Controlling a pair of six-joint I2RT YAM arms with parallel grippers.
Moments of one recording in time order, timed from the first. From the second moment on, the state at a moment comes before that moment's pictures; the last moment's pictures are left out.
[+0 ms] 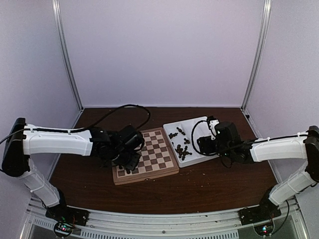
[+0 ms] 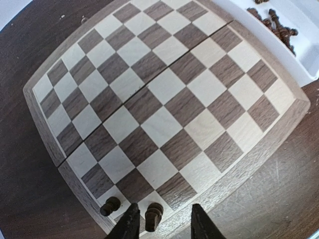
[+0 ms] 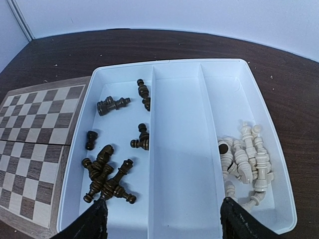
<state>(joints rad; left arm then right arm) -1.03 1.57 1.06 -0.62 -0.36 -0.50 0.70 1.39 0.65 0.18 0.32 0.32</state>
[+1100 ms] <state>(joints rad) -0.94 1.25 0.94 -0.52 -0.31 -0.44 0.69 1.89 1.33 -0.54 0.07 0.61</state>
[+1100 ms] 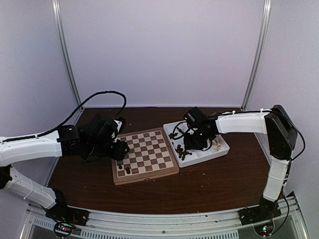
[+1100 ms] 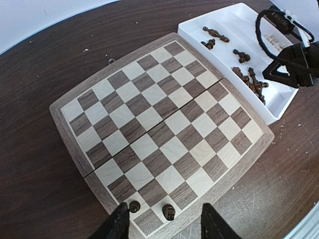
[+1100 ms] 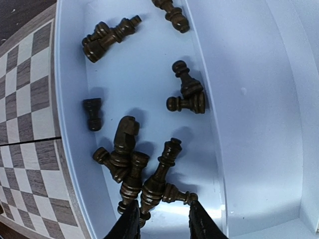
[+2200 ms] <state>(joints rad) -0.93 1.19 0.89 -0.52 -0.29 -0.41 0.69 2.11 1.53 -0.62 0.18 0.77</state>
